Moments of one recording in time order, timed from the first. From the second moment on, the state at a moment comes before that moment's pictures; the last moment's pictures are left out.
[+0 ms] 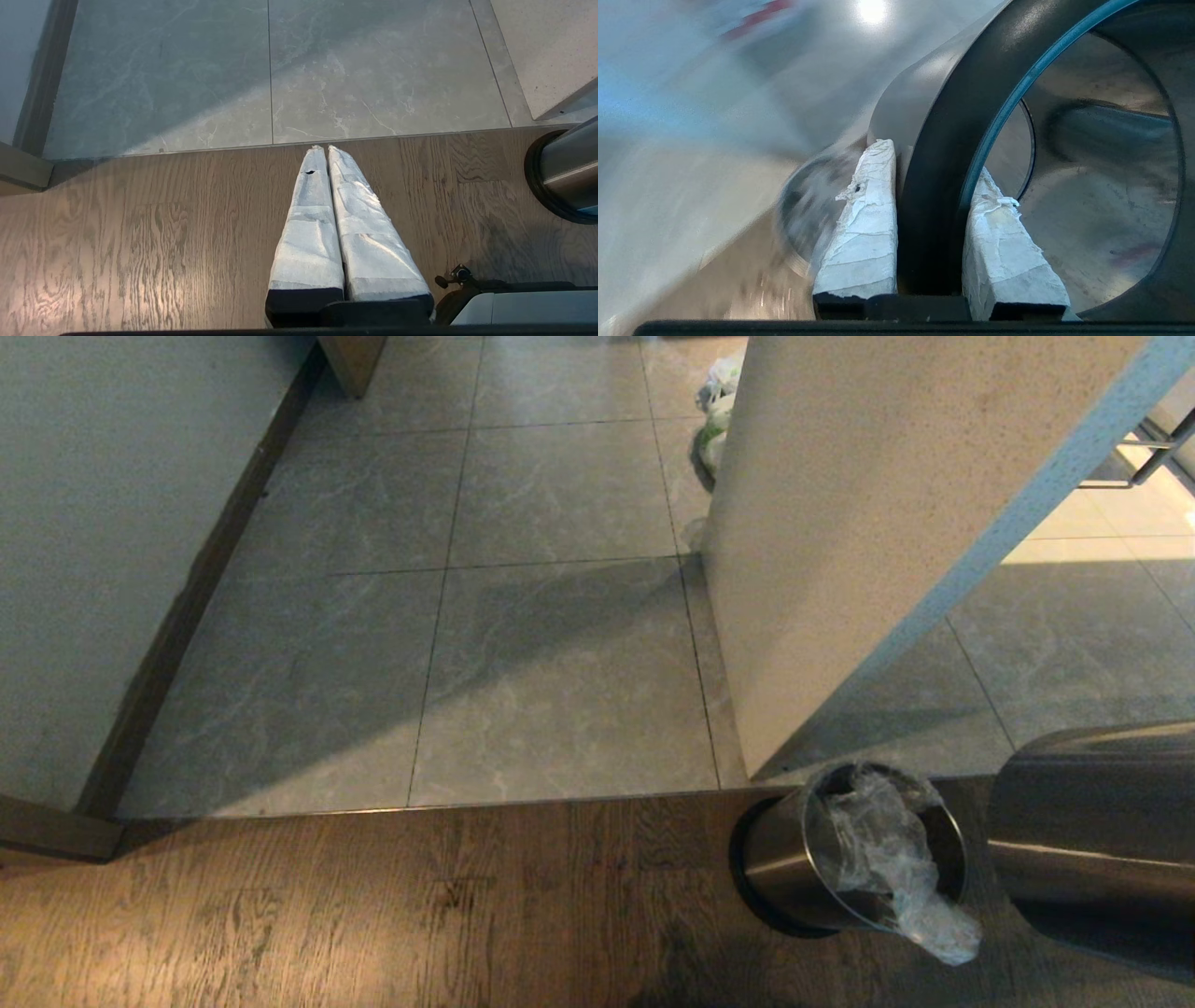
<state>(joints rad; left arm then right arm) 0.00 0.00 0.00 0.00 0.00 0.00 -0.01 0.88 -0.79 0.23 -0.48 0.45</state>
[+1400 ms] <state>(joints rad) 0.00 0.00 0.00 0.00 0.00 0.00 -0.81 2.13 -1.22 -0.31 -0.31 0.55</state>
